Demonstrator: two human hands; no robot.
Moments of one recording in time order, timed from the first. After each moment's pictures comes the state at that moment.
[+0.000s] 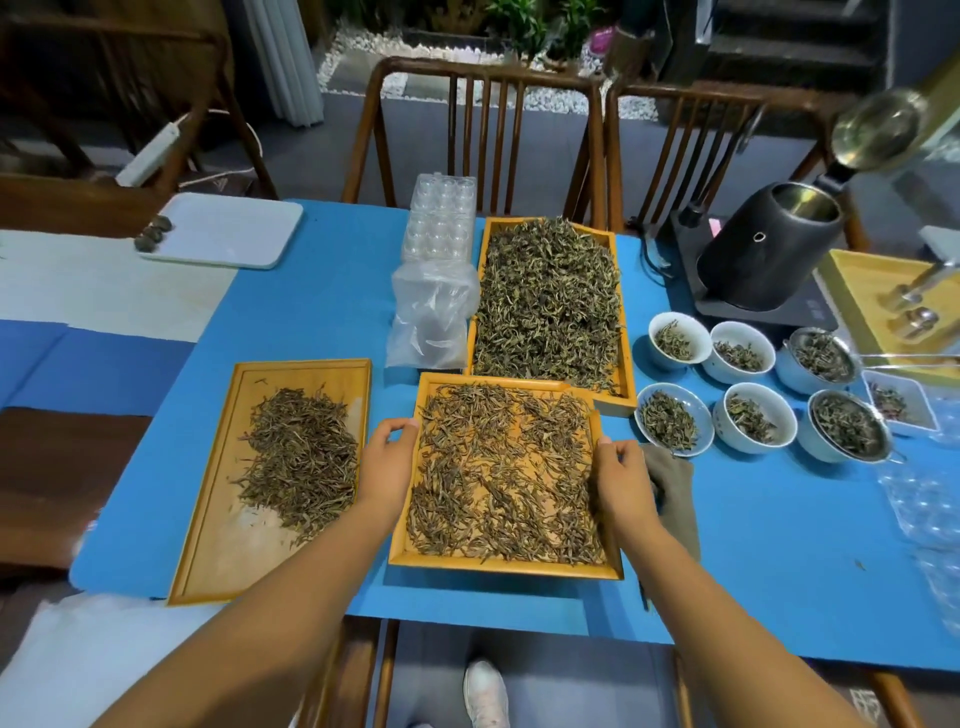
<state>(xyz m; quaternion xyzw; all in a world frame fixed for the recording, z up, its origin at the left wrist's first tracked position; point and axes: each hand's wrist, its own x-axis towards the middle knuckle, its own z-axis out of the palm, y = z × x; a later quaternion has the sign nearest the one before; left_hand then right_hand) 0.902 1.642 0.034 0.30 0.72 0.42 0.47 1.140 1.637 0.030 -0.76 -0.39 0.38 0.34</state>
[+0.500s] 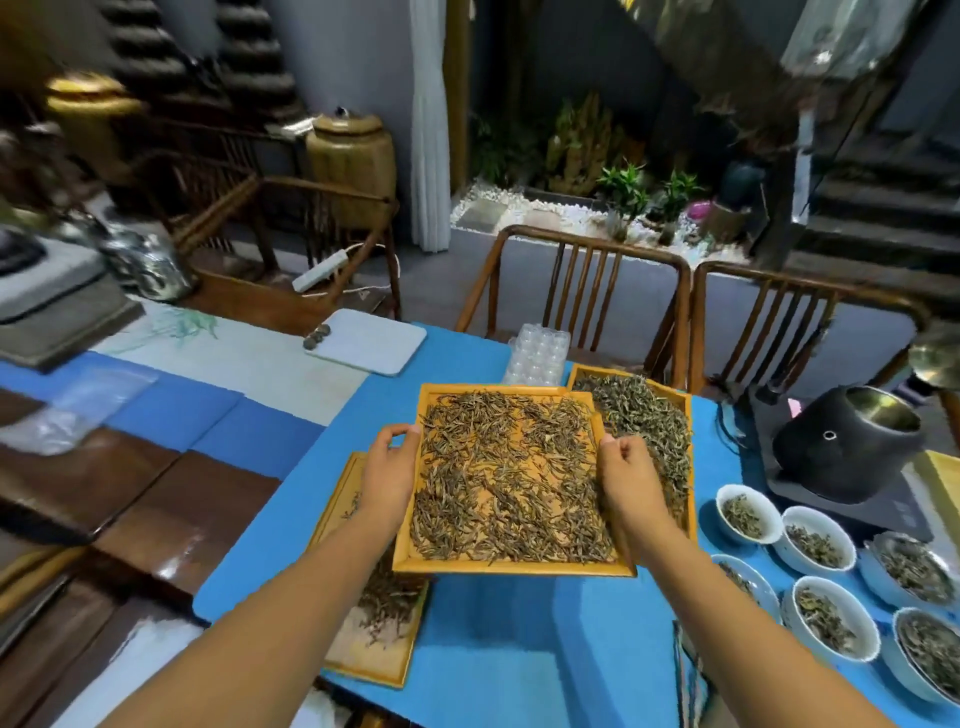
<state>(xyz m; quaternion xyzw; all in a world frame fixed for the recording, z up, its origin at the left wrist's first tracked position) 0.826 1.667 0.167 0.27 0.74 0.52 0.32 1.061 1.728 0.171 -0.63 -0.54 0.41 0.37</state>
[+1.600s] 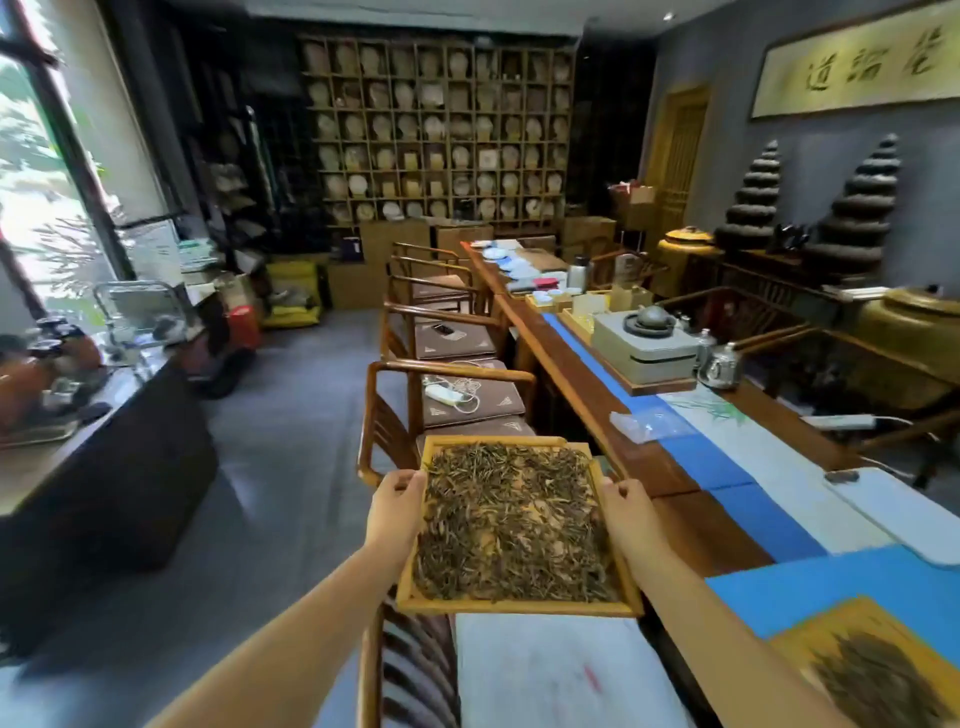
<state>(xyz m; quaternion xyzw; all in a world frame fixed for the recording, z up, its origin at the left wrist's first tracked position) 0.649 1.060 0.264 -0.10 0.78 0.62 -0.01 0.710 1.301 0.266 -0.25 -0.79 0.55 0.13</state>
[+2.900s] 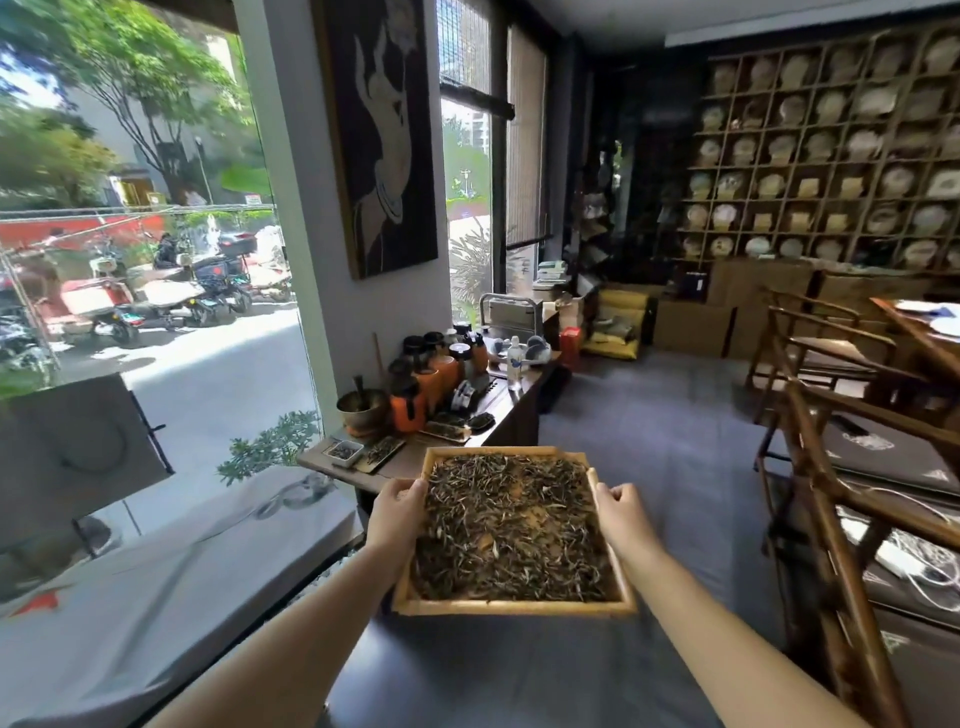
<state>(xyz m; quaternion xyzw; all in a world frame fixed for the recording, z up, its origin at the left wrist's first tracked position) 0.435 0.408 0.290 -0.33 0.72 0.57 -0.22 0.332 0.630 0.301 0.02 -0.83 0.56 -0.05</state>
